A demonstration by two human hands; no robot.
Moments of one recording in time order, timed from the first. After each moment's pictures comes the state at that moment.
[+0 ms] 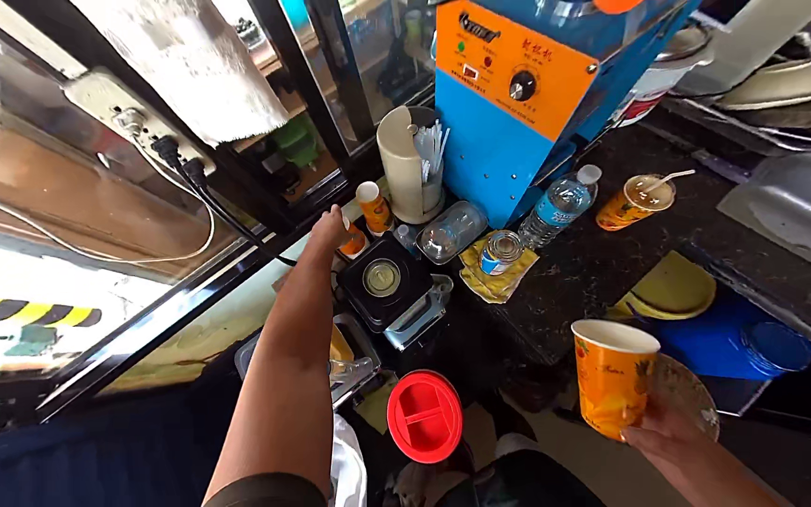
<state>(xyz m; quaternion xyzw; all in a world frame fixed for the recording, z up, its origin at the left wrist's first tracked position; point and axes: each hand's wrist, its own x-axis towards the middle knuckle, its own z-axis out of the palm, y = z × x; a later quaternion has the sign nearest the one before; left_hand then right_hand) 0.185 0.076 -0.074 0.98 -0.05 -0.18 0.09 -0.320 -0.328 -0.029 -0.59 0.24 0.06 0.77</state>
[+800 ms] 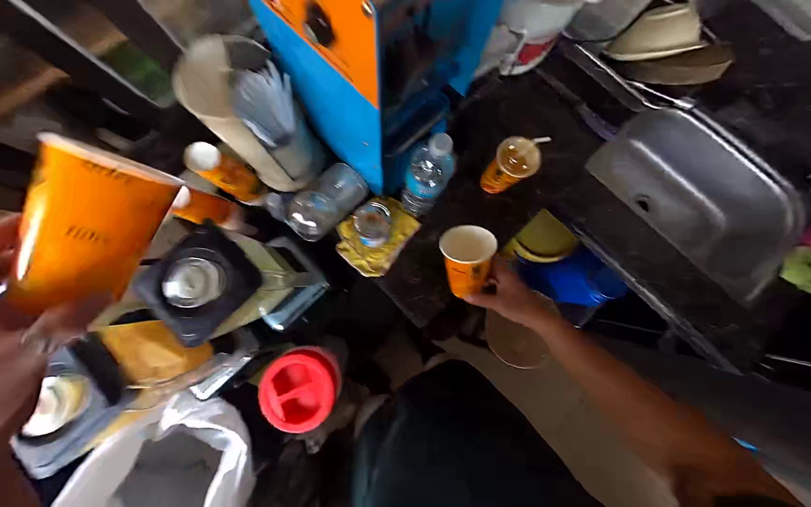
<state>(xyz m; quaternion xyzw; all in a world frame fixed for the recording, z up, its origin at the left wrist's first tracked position) -0.031 0.067 0.087 0.91 -0.09 -0.06 0.41 -0.197 -0.477 -0.088 -0.76 0.15 0.14 0.62</state>
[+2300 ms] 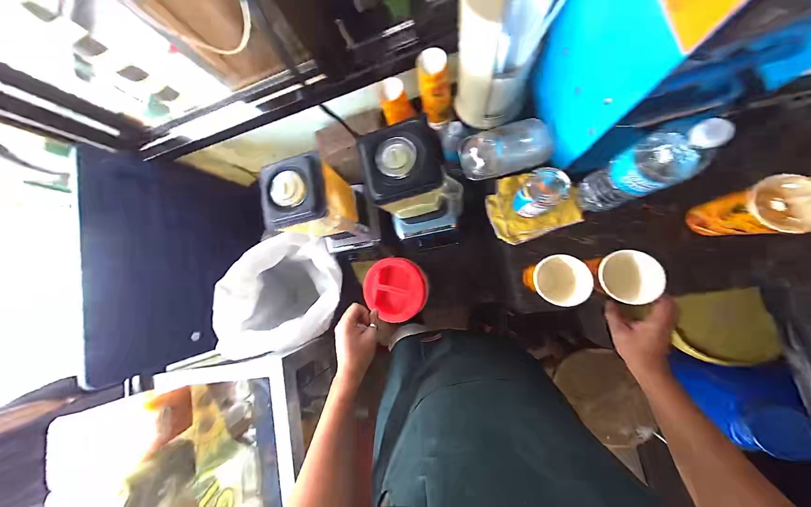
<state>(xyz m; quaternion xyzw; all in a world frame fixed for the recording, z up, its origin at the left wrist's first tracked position) -0.330 -0.007 -0.084 0.89 0.21 0.07 0.39 -0.213 -0.503 -0.186 -0.91 0.06 -0.04 0.41</state>
